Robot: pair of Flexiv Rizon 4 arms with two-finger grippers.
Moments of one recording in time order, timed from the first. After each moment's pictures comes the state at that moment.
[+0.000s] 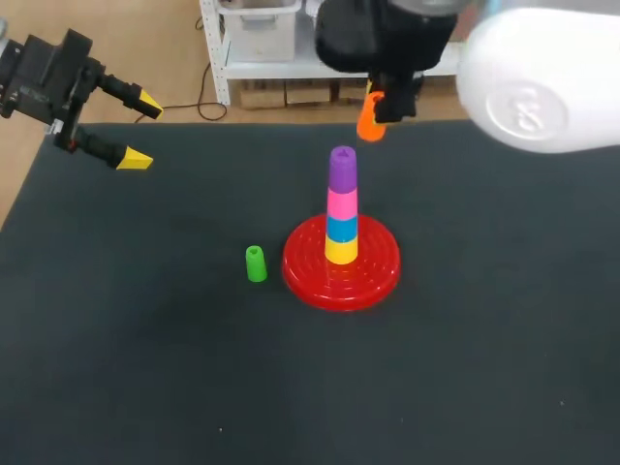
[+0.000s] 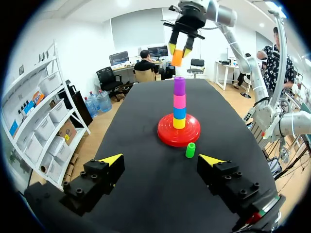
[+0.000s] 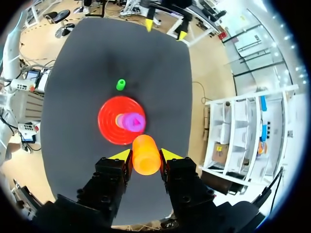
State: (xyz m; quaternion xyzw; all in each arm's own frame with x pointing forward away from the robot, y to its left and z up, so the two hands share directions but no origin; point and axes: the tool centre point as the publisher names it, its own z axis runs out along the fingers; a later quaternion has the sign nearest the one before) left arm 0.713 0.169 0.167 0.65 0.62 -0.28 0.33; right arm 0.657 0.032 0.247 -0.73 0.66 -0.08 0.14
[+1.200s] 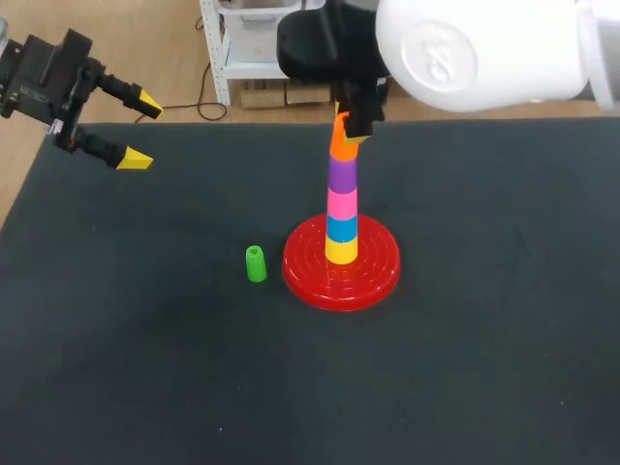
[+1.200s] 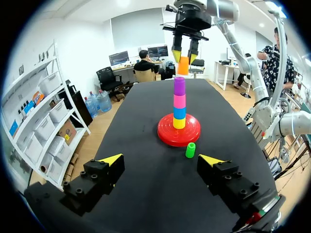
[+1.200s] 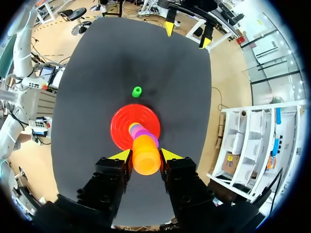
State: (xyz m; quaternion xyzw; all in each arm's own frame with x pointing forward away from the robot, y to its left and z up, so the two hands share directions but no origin) left arm 0.713 0.169 0.167 0.65 0.62 -0.28 0.33; right arm 0.647 0.059 0.231 -0.77 0.64 -0.04 0.08
